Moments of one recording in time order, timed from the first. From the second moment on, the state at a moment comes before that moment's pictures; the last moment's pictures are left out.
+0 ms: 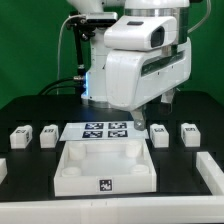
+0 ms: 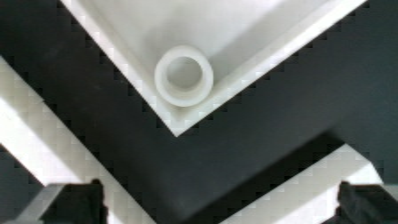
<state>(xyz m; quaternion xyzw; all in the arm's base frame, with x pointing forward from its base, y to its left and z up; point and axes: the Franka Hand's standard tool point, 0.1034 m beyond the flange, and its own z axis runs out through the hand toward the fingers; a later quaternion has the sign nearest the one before) 0.560 0.055 0.112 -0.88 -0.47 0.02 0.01</state>
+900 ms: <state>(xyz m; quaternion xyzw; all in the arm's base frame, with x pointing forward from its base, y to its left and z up) 0.437 -0.038 0.025 -0.63 -0.77 0.03 0.06</state>
